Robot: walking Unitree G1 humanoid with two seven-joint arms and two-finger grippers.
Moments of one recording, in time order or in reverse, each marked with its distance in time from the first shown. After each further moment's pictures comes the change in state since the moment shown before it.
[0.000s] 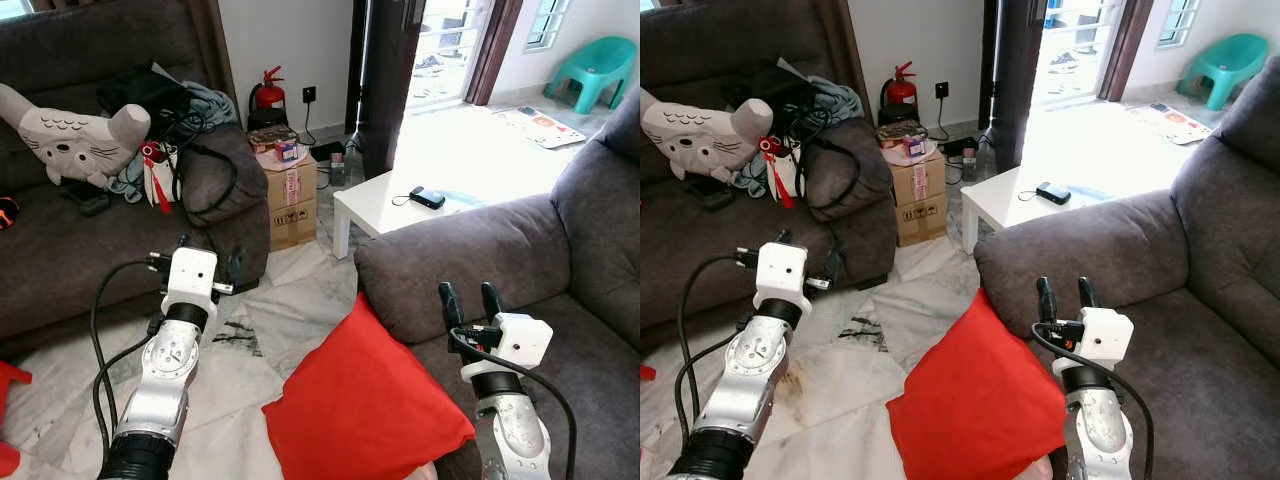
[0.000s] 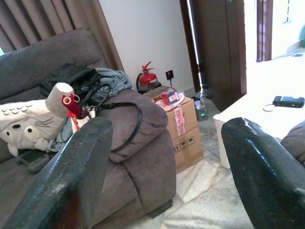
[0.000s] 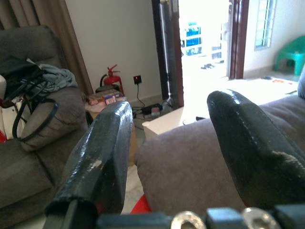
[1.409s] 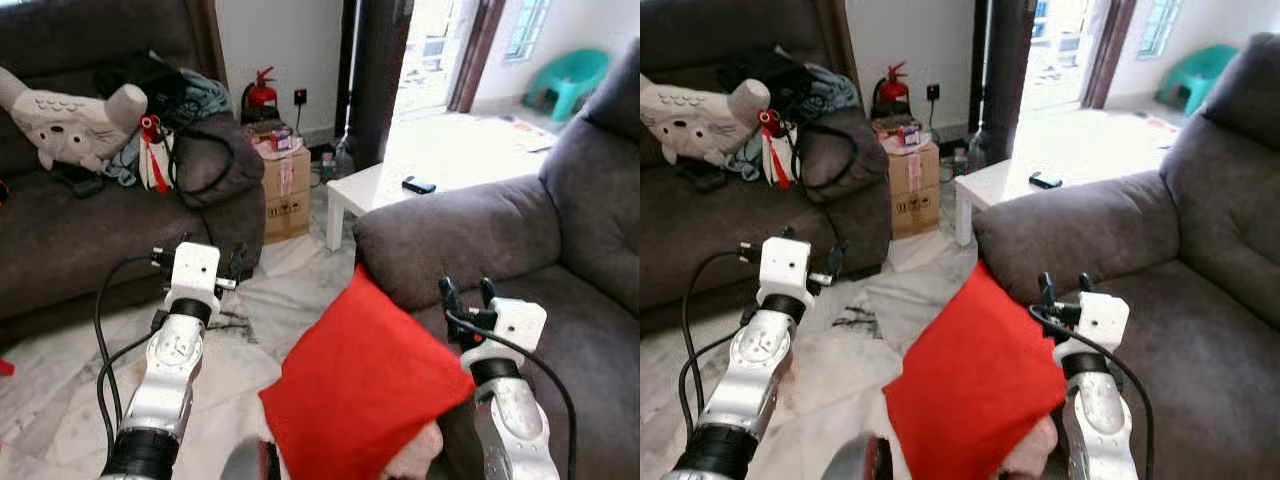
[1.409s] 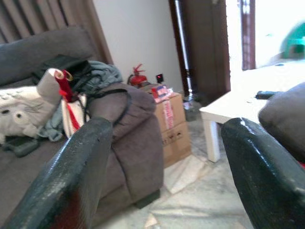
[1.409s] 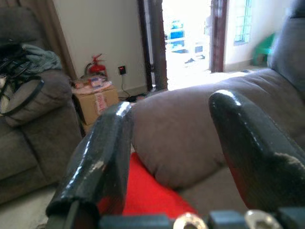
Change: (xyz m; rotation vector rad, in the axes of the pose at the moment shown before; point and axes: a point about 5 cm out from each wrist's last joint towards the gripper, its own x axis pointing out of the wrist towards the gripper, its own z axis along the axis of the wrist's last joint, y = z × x) left arm 0.008 -0.006 0.008 -0.019 -0.006 0.003; right arm 0.007 -0.005 0.003 -0.021 0.072 -0.039
